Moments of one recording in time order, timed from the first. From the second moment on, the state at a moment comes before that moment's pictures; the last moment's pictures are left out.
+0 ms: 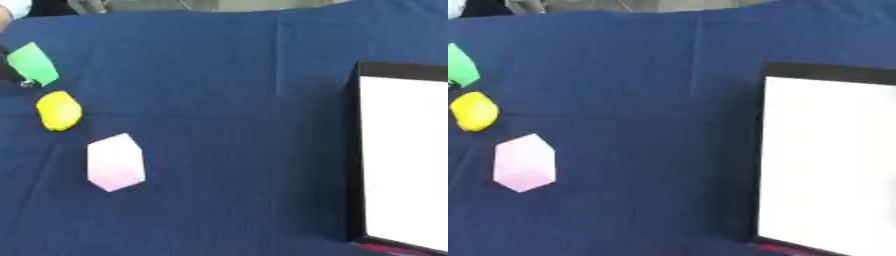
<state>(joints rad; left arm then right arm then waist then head) -1.12 0.81 0.15 -0.58 -0.86 0.38 -0.31 -0.04 -0.49 -0.33 -1.98 -0.13 -0.10 0.04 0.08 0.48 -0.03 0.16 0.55</state>
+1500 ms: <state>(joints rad) -1.12 0.77 0.13 -0.67 -0.79 0.33 -0.31 0.00 -0.50 -0.33 -1.98 -0.16 -0.10 0.04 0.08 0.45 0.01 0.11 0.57</state>
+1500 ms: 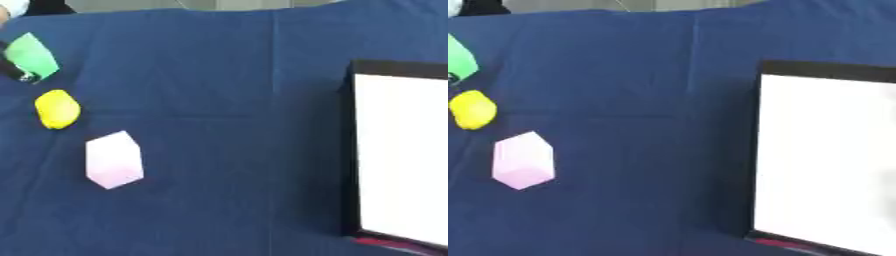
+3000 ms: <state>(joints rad) -0.92 0.58 -0.13 -1.32 -0.42 0.22 -0.34 -0.32 -0.91 -0.18 -1.98 -0.50 -0.12 0.12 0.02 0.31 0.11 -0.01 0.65</state>
